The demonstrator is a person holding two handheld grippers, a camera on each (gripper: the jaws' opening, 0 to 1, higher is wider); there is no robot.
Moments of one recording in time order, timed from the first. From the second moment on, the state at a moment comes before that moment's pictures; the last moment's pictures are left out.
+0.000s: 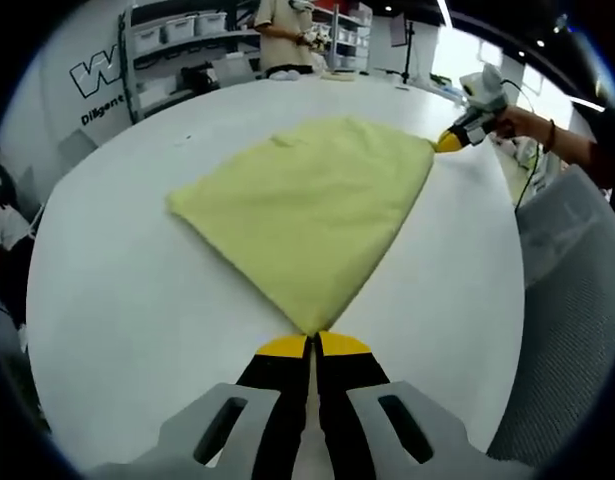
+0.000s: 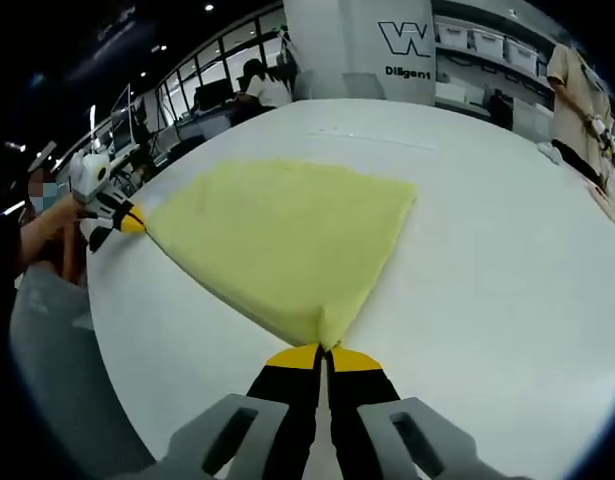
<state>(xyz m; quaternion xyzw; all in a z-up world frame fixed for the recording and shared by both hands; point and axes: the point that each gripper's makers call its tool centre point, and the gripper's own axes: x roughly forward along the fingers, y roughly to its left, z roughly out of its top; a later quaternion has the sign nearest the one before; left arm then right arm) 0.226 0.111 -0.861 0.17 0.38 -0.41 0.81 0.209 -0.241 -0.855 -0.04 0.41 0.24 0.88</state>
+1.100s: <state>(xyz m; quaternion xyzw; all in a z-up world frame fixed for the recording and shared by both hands) 0.216 0.114 -0.847 0.06 0.40 -0.34 0.85 0.204 -0.241 -0.816 0.01 0.37 0.18 0.91</state>
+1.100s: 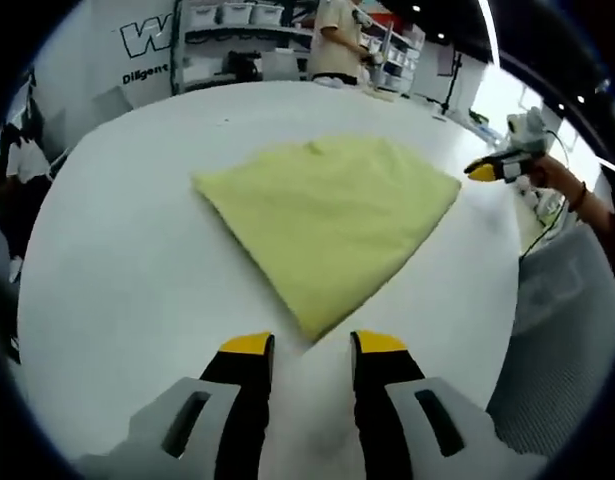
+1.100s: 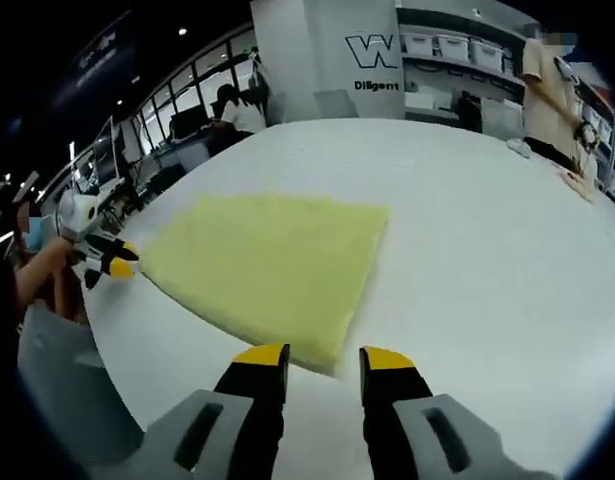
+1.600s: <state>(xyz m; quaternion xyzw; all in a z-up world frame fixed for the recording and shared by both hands) 0.207 0.110 -0.810 0.03 0.37 -0.31 0.88 0.189 -0.220 -0.787 0.01 0.35 0.20 0.92</state>
